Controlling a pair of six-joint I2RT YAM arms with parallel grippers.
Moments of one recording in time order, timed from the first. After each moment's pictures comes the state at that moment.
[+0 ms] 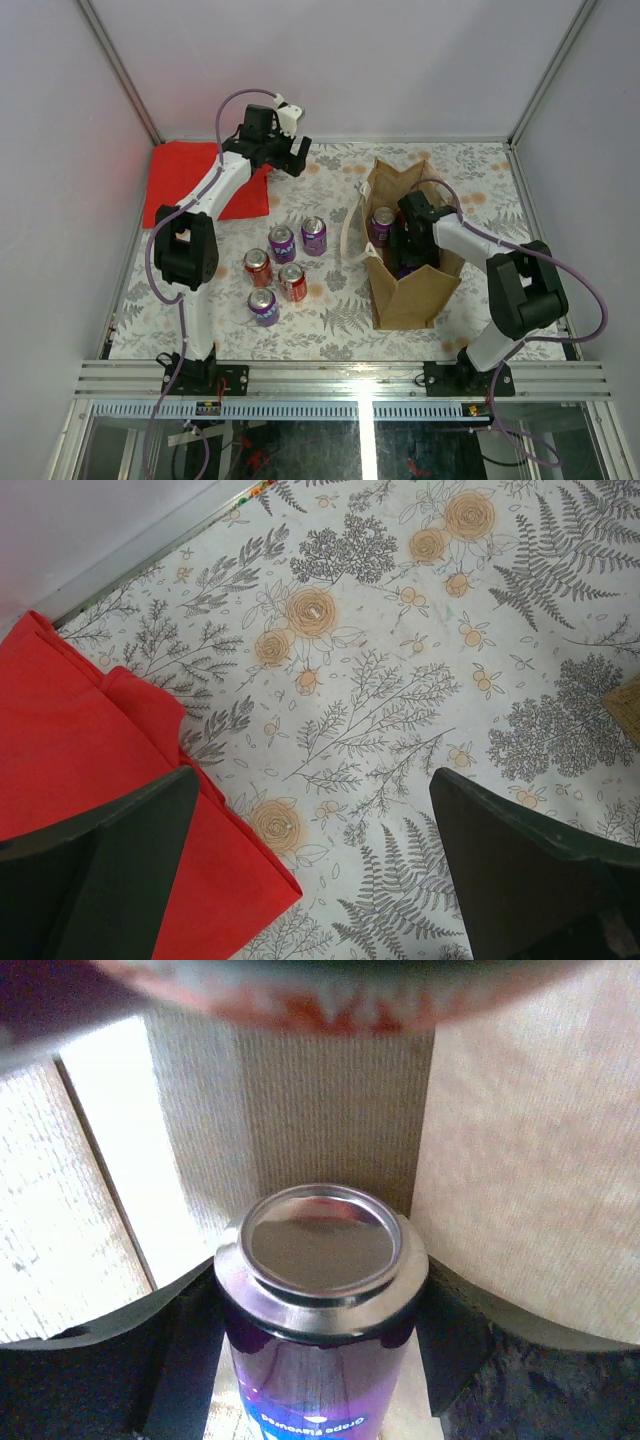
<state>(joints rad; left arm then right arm) -0.23 2.06 1.84 -0.42 0.24 0.21 0.37 1.65 1.02 -0.69 0.04 0.37</state>
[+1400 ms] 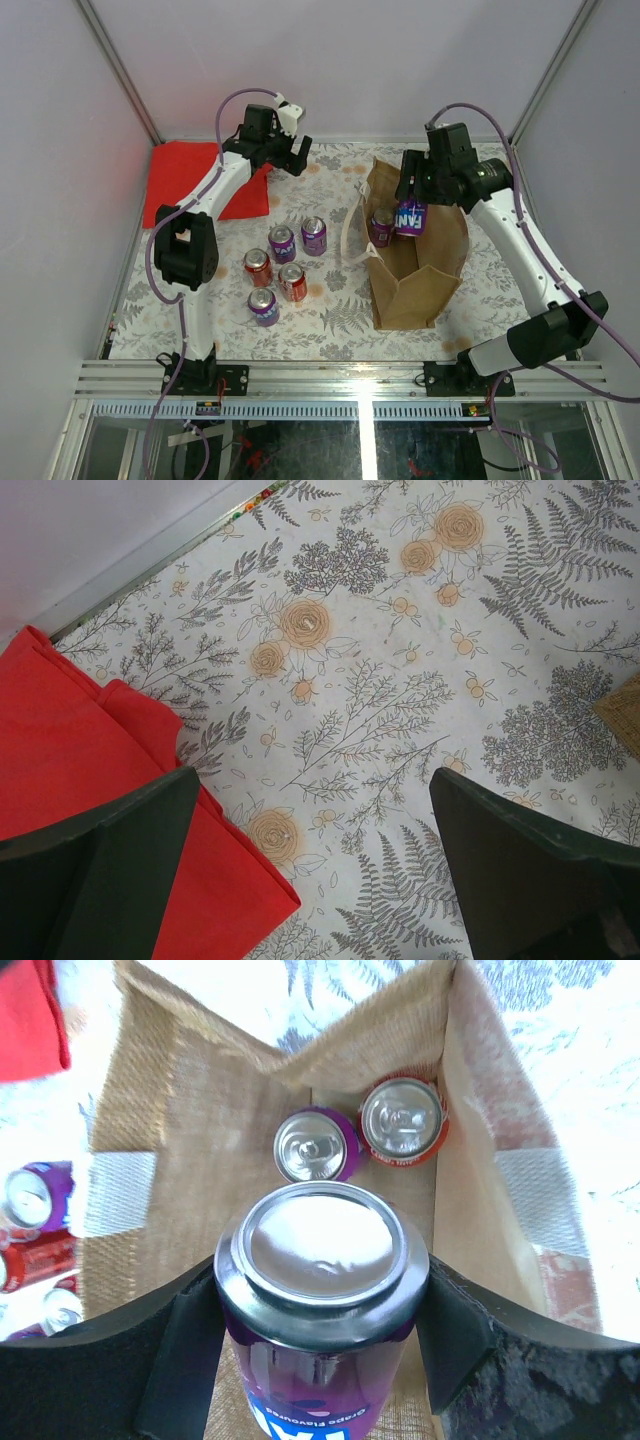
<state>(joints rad) -0.23 2.06 1.83 -0.40 0.26 0.21 0.37 1.46 1.56 -0.94 0.06 0.39</state>
